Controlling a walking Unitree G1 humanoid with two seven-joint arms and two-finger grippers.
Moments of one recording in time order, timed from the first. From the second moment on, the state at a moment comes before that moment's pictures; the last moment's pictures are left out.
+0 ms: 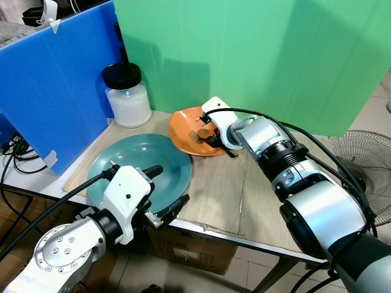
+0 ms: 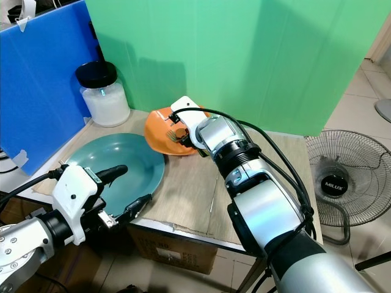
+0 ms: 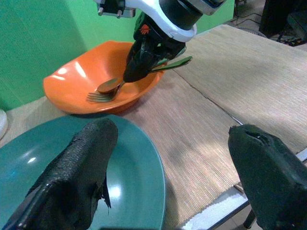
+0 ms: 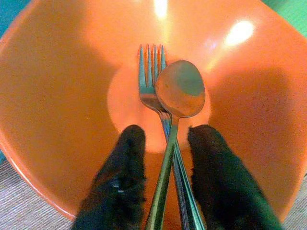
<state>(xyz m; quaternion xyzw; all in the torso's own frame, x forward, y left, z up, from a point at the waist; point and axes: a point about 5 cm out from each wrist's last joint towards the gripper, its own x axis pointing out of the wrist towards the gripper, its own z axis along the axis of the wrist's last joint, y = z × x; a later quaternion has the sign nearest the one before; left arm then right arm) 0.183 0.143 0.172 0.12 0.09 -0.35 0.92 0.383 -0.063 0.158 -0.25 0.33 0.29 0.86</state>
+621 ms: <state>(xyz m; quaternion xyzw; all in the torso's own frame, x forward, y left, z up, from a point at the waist) 0.183 0.142 0.171 0.12 0.09 -0.36 0.92 0.382 -0.064 0.156 -0.27 0.34 0.29 0.85</state>
